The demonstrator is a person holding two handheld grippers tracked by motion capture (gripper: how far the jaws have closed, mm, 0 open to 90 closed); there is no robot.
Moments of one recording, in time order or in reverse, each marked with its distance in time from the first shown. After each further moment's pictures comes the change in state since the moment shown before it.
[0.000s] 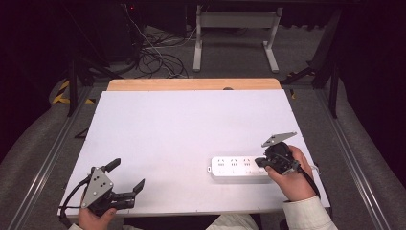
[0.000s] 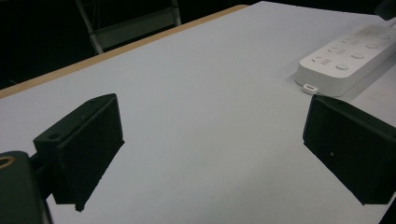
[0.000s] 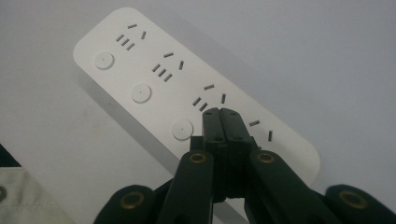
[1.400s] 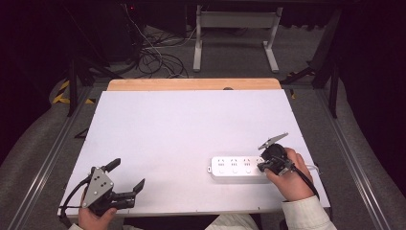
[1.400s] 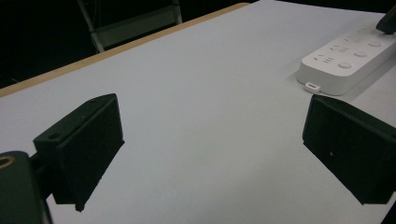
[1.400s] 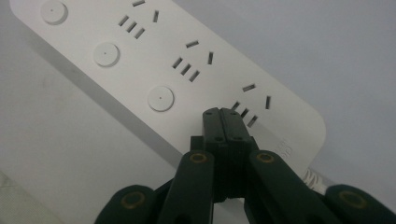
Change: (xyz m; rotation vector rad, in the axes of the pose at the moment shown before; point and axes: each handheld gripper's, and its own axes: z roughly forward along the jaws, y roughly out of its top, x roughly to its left) left arm -0.001 0.000 0.001 0.006 0.003 -0.005; right arm -0.002 -0.003 0.018 0.153 -0.054 0.017
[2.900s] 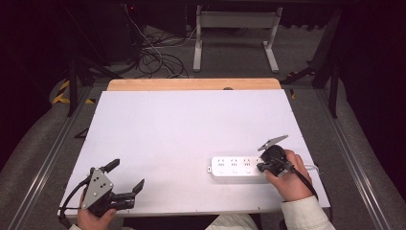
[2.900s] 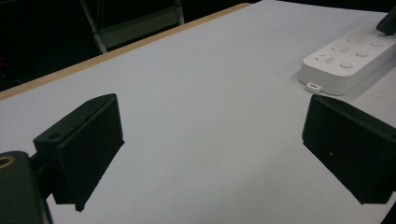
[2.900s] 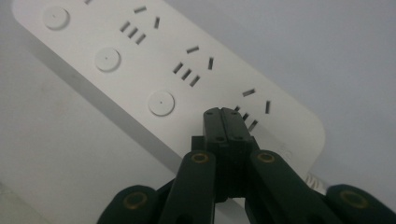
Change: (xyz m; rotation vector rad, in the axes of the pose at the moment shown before) left arm -0.001 0.000 -0.002 -0.002 0.011 0.002; right arm 0.001 -0.004 -0.001 -0.061 -0.006 -0.005
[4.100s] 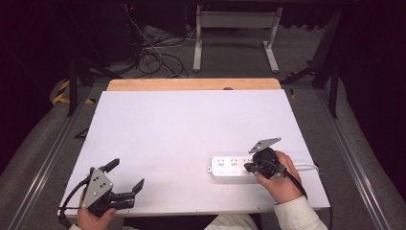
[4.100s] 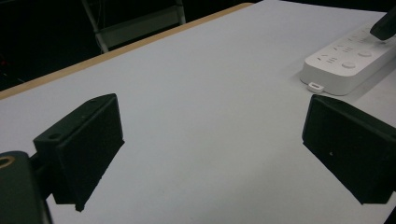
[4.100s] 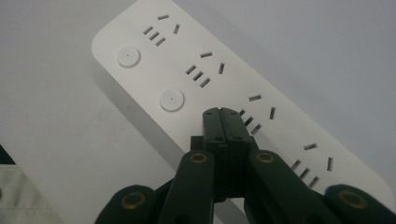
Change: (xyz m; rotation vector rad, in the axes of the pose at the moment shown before) left arm 0.000 0.000 0.000 -0.001 0.006 -0.001; right arm 0.023 0.011 0.010 -0.083 0.085 -0.079
